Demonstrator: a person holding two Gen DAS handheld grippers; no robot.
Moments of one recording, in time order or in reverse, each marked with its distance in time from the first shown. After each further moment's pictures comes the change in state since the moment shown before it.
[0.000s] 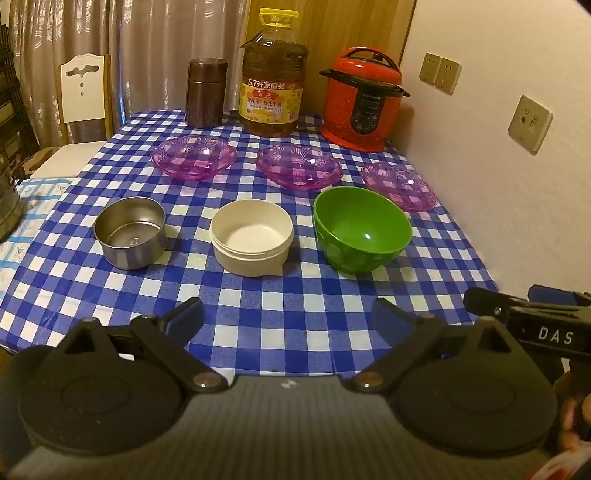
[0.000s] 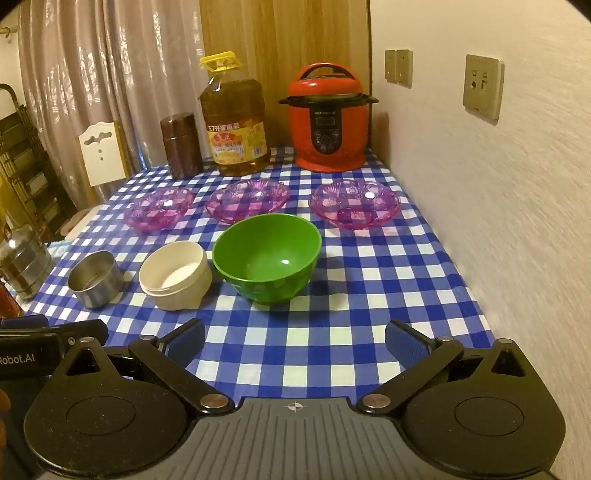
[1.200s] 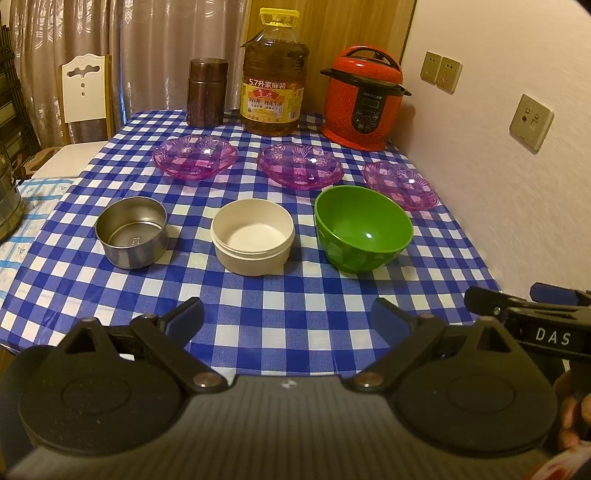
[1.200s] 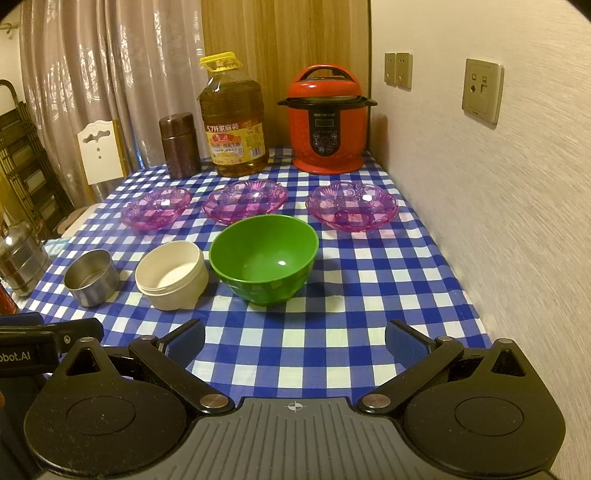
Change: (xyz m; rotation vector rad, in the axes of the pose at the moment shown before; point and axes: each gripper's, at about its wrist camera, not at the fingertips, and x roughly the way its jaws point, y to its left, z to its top) left arm -0.001 0.000 -0.001 0.004 0.002 0.007; right arm 0.001 -0.002 0.000 -0.009 -0.002 -0.009
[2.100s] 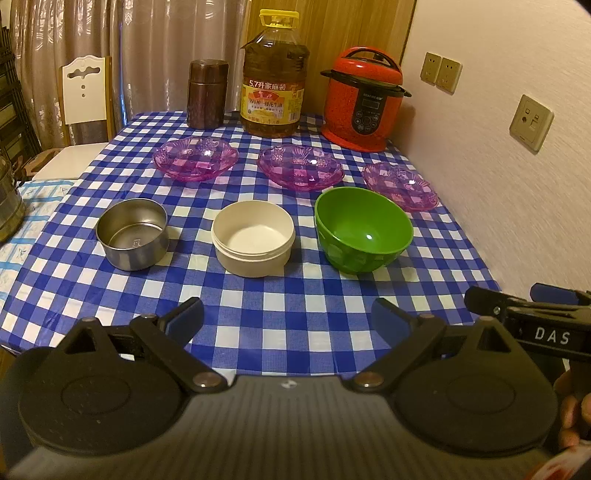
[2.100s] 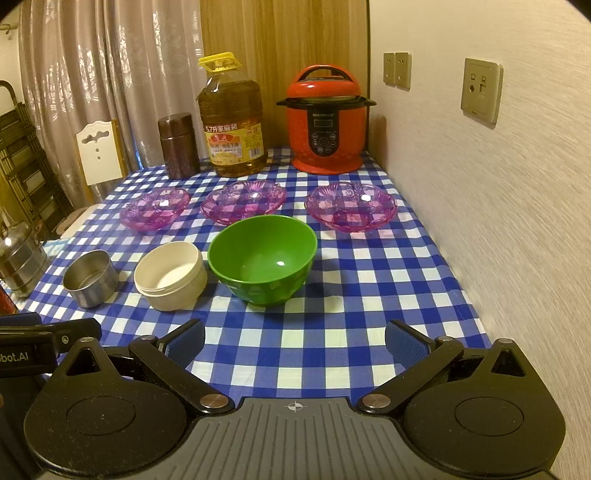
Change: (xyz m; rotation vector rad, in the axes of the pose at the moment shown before) left arm 0.000 -0.001 0.001 0.002 -0.003 0.003; right arm 0.001 -0.001 0.000 -0.002 -0.002 0.000
